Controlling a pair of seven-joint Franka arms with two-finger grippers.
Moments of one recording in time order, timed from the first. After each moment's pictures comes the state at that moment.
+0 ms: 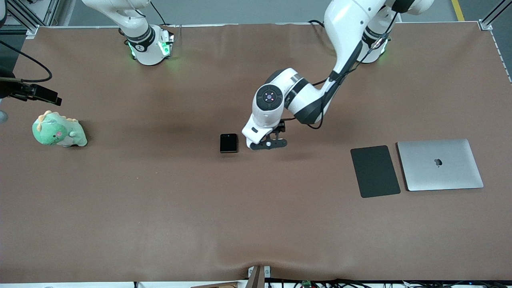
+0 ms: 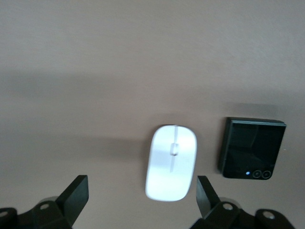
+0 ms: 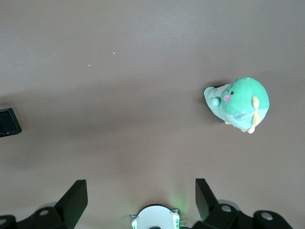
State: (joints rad) left arm -0.68 0.68 -0.16 -1.52 -0.01 2.19 -0.88; right arm -0.02 0.05 -0.06 -1.54 -0.02 1.38 0.07
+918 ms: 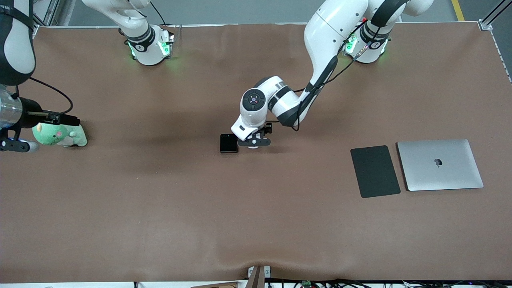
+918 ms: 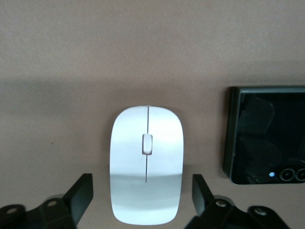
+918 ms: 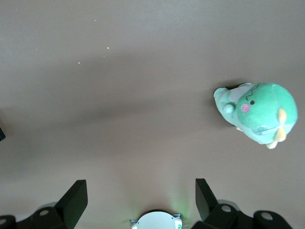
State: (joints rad) left arm -0.75 0.81 -0.16 -1.52 0.02 2.29 -0.88; right arm -0.02 0.18 -0.06 -1.58 0.00 1.46 0.07
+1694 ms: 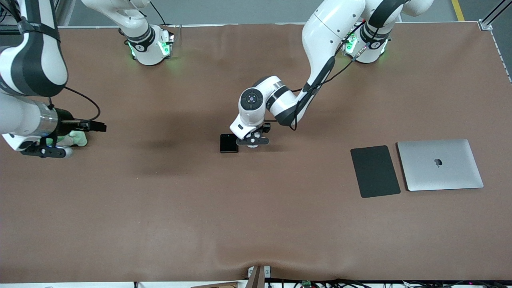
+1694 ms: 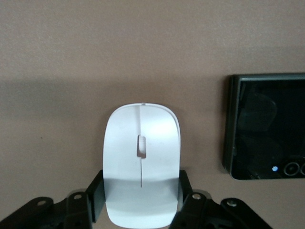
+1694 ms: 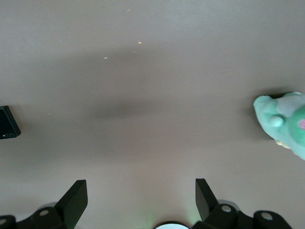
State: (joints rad) left arm -0.76 0.82 -0.16 -1.52 0.02 2.30 -0.89; right arm 0.04 0.18 -0.05 -1.71 0.06 1.60 0.07
